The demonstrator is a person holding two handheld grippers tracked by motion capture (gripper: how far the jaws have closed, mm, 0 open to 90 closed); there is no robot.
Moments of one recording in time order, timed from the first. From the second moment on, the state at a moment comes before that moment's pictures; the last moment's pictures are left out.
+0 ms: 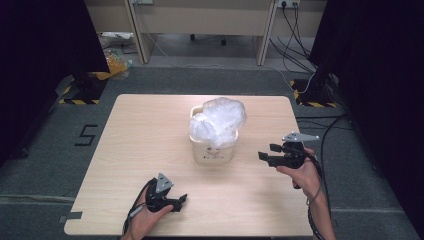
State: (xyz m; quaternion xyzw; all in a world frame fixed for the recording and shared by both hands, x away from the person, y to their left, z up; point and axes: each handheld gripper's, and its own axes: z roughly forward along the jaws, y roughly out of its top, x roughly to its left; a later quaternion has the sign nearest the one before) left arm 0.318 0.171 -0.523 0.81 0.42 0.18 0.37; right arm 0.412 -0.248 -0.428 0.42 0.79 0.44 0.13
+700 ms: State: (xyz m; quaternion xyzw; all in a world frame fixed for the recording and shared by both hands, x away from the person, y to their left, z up) left arm 0.318 0.172 -0.523 0.81 0.42 0.18 0.37; right arm 0.387 -0.248 -0.467 0.42 0.80 0.41 0.13
